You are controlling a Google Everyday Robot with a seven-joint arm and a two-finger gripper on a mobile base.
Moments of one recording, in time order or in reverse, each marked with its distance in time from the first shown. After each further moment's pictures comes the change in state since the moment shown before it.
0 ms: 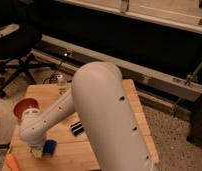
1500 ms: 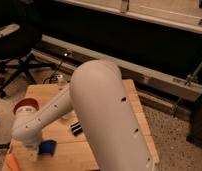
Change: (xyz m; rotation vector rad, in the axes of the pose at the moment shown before) arm -0.013 0.003 -0.017 0.005 0.013 -0.006
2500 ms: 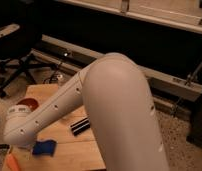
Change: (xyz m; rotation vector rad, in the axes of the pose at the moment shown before) arm -0.017 0.017 -0.065 0.077 -0.049 0.032
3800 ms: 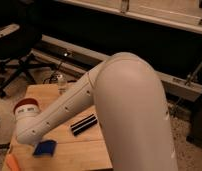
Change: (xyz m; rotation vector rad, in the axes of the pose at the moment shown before) arm 0.022 -0.029 -0.005 0.075 -0.058 0.242
